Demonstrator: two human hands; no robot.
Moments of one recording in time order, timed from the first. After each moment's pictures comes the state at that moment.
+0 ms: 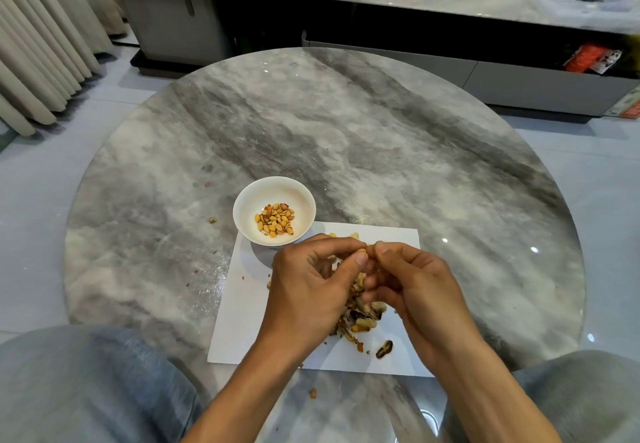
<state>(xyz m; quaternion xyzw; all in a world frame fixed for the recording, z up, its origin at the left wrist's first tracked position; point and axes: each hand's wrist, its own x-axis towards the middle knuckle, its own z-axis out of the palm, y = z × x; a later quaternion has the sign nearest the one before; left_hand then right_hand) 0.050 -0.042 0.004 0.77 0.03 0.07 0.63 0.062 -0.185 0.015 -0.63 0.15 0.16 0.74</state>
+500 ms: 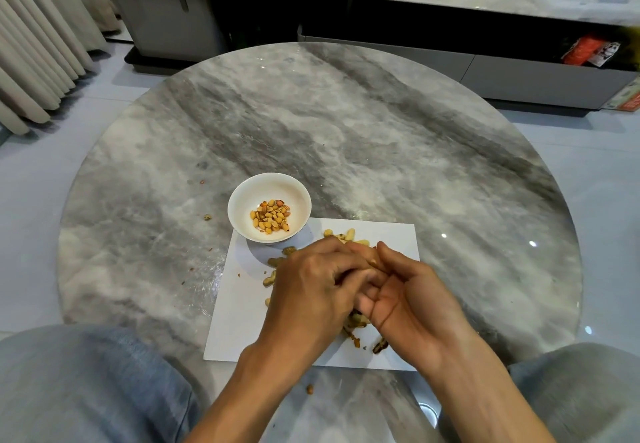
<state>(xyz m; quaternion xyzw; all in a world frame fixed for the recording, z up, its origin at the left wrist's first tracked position) 0.047 -0.048 -0.008 0.87 -0.08 0.14 0.47 0.061 -0.178 0.015 -0.35 0.27 0.27 0.85</state>
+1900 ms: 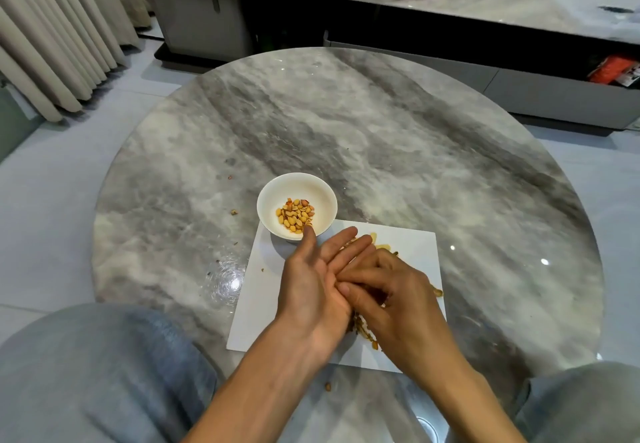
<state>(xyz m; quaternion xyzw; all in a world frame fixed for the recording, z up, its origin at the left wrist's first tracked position) 0.052 -0.036 0.017 0.25 0.32 -0.16 0.90 0.045 -0.162 -0.008 -0.89 -0.17 0.03 0.43</state>
